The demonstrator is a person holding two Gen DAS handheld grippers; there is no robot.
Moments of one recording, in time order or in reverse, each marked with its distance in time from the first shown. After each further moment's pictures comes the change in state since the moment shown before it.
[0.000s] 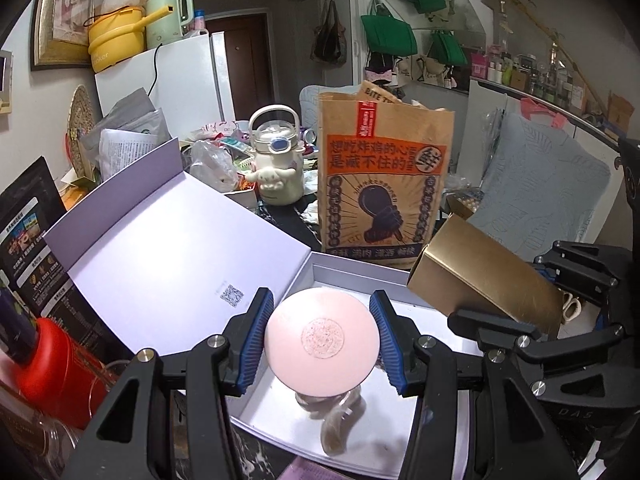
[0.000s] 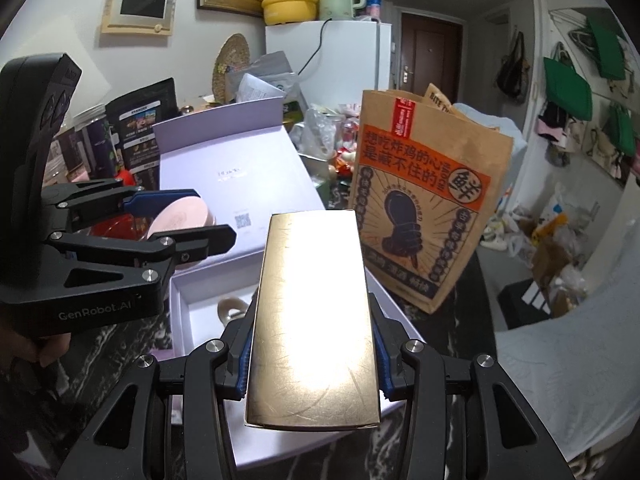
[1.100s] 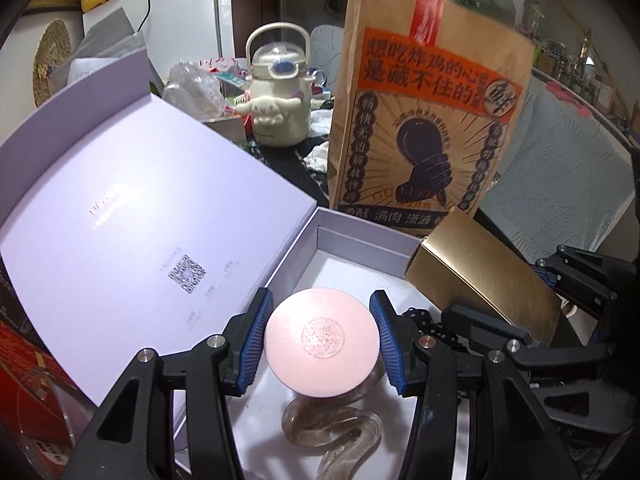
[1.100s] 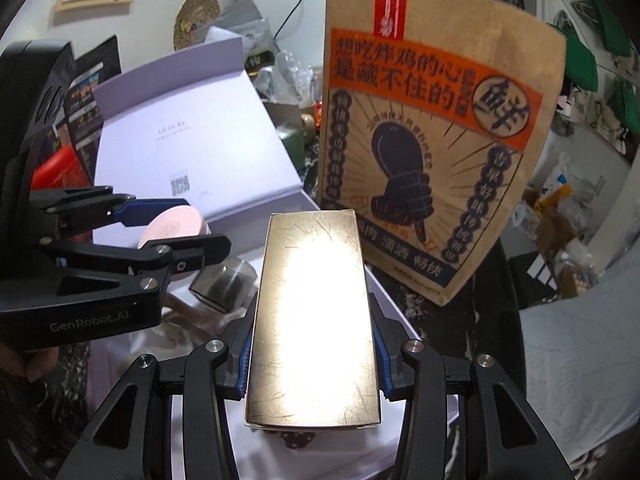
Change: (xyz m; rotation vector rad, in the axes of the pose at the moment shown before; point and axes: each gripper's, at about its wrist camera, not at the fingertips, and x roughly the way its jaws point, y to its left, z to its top) left arm 0.099 0.009 -0.013 -0.080 0.179 -0.017; right arm 0.088 -0.034 -0.014 0.035 0.124 -0.013
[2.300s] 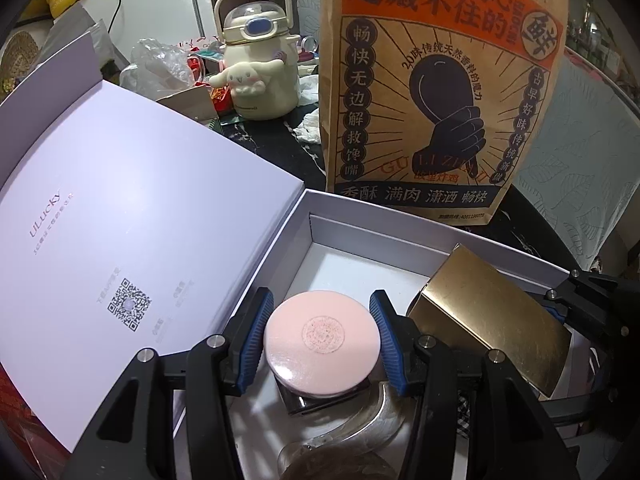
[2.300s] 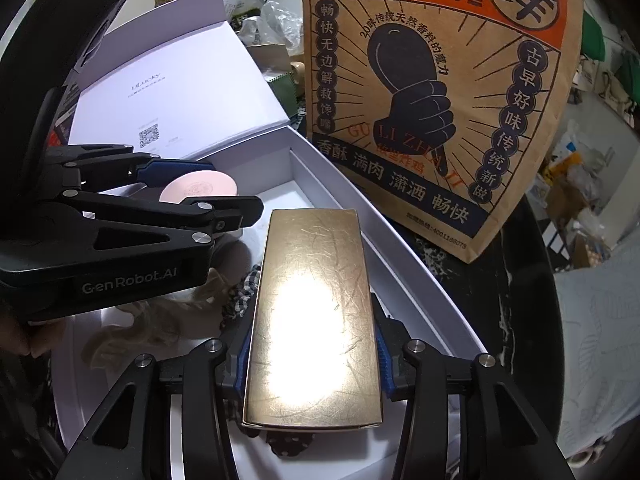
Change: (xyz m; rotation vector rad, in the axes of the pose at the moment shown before) left arm 0.049 -0.014 0.009 0.077 0.097 0.034; right arm 0.034 -0.008 -0.013 0.047 0.110 0.033
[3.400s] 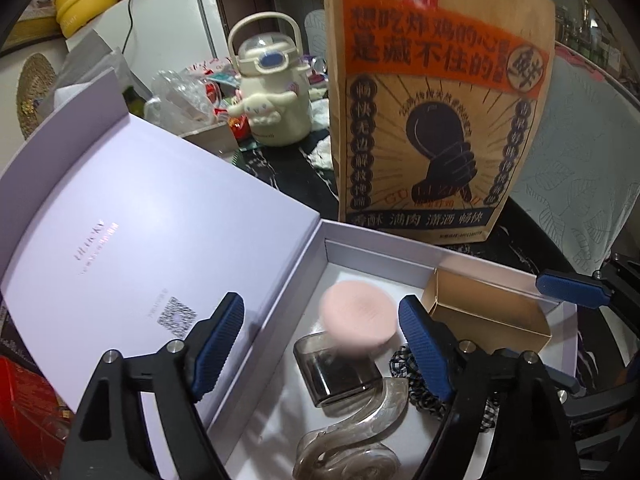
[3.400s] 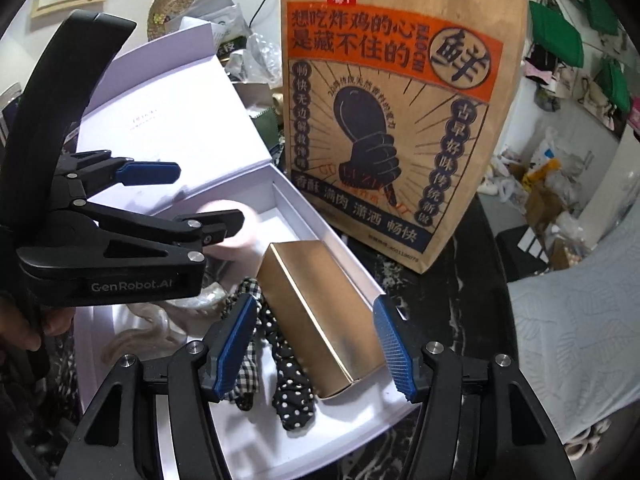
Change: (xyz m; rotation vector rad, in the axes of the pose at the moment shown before) left arm -0.028 0.002 0.005 0.016 -0.054 0.066; right arm -0.040 -0.003 0.002 0.017 -0.057 -0.069
